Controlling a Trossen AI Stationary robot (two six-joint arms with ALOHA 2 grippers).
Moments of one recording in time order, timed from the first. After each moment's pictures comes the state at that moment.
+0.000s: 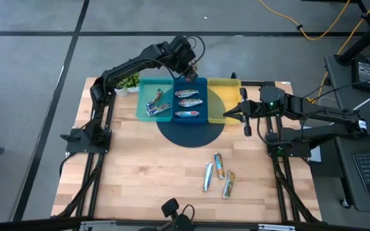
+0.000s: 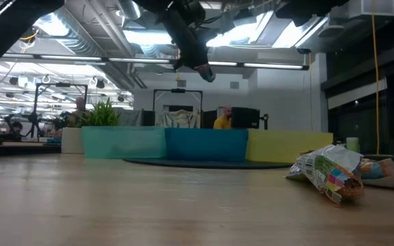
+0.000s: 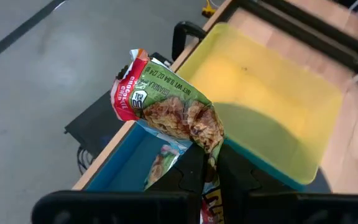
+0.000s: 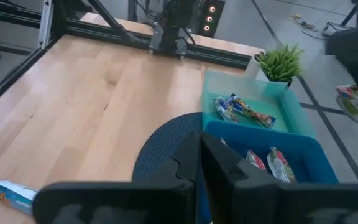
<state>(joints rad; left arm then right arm) 0.59 2.02 2.10 -0.89 0.10 -0.09 -0.18 0.88 0.89 -0.40 -0.16 -0.27</state>
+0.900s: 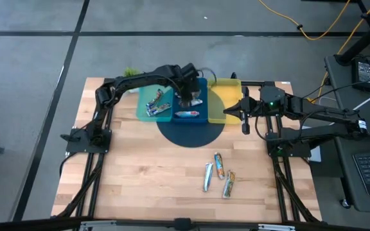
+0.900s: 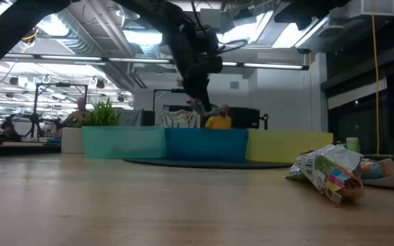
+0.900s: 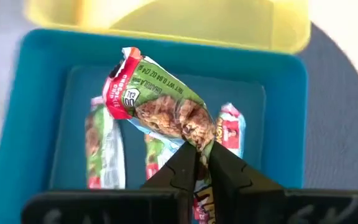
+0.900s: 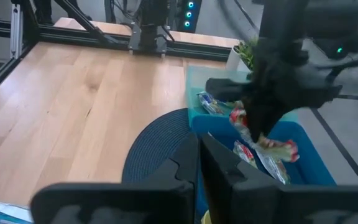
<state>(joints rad) 0.47 2.06 1.84 -0.87 0.13 0.32 -0.18 0.88 0.89 -0.40 -0.07 -0.19</state>
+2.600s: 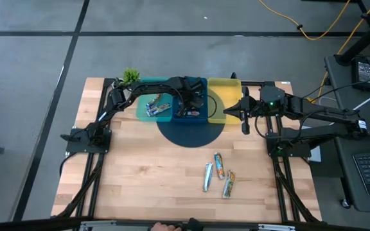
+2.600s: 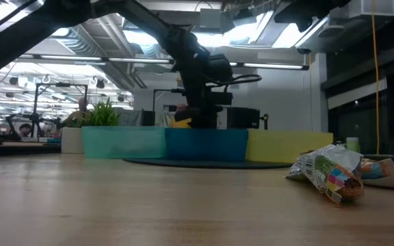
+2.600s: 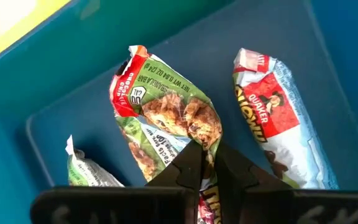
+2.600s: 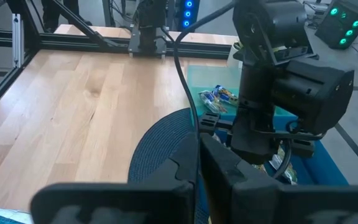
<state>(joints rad) 0.42 2.25 1.84 -0.81 0.00 0.85 -0.19 0.88 0.89 -0.40 -0.07 -0.14</state>
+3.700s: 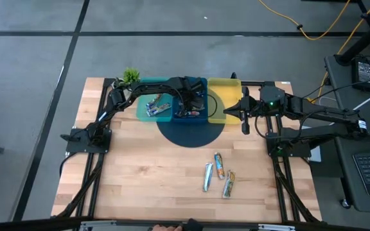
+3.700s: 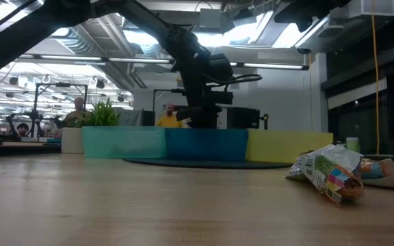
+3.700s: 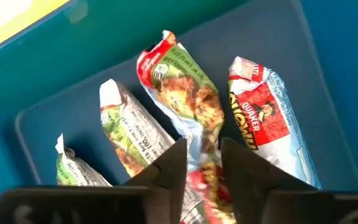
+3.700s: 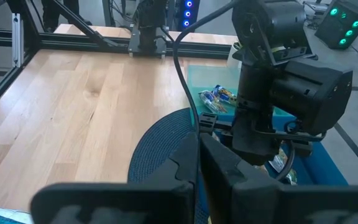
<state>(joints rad) 0.42 2.25 1.84 -0.81 0.02 0.79 -0.19 0.88 0.89 -0.40 -0.07 -0.14</state>
